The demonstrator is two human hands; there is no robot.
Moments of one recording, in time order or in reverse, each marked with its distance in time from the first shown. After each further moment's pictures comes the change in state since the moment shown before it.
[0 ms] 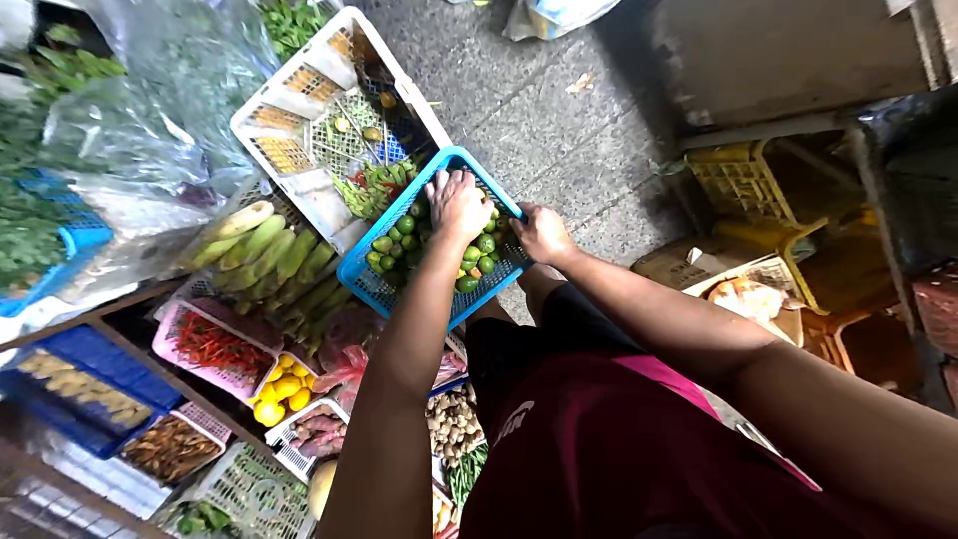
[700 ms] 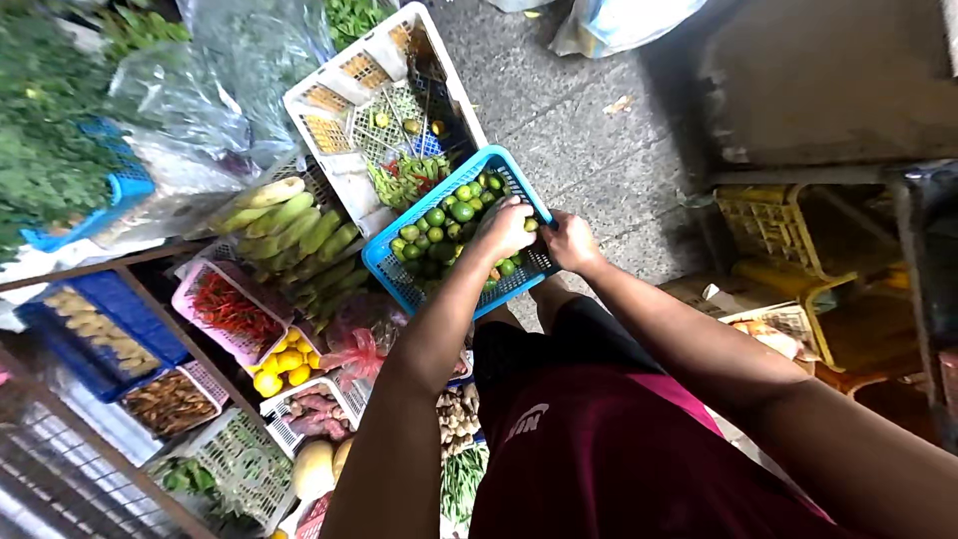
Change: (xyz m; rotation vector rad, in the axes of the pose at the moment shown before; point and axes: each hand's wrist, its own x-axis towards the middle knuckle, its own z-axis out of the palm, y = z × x) left_hand -0.013 0.001 0.028 -0.328 -0.174 0.260; right_hand -0.001 -0.004 -0.002 -0.026 -0.002 -0.008
